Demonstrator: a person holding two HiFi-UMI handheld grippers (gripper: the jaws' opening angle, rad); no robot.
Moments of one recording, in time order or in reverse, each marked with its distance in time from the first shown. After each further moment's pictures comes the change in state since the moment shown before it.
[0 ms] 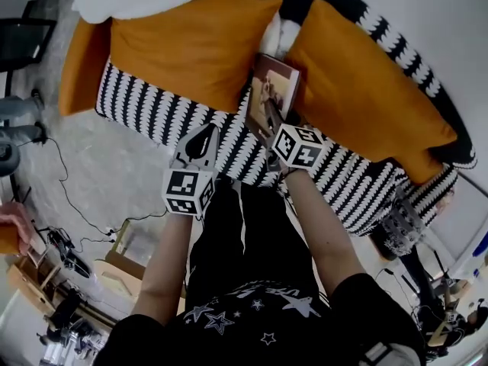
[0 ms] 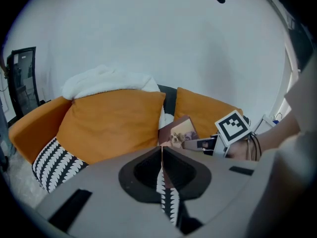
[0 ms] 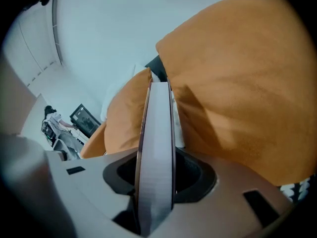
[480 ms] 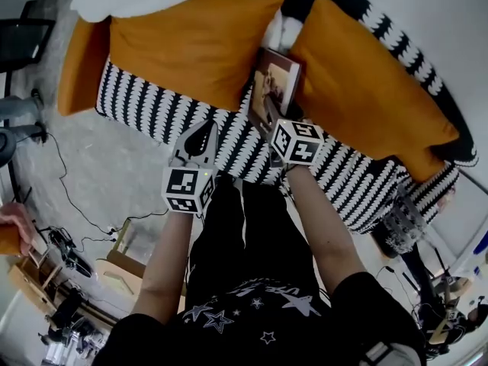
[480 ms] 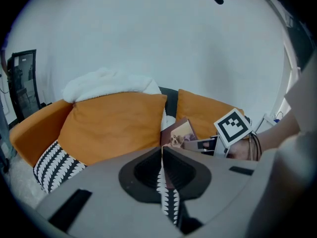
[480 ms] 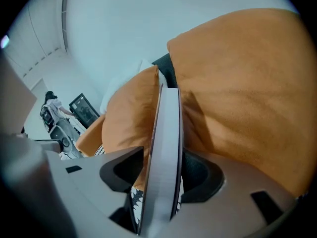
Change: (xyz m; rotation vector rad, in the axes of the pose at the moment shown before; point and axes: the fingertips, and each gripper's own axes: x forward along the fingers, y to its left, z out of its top) left arm 0.000 0.007 0.004 0.015 -0.018 0.010; right arm 0.005 0.004 0.006 -0.121 0.022 -0.043
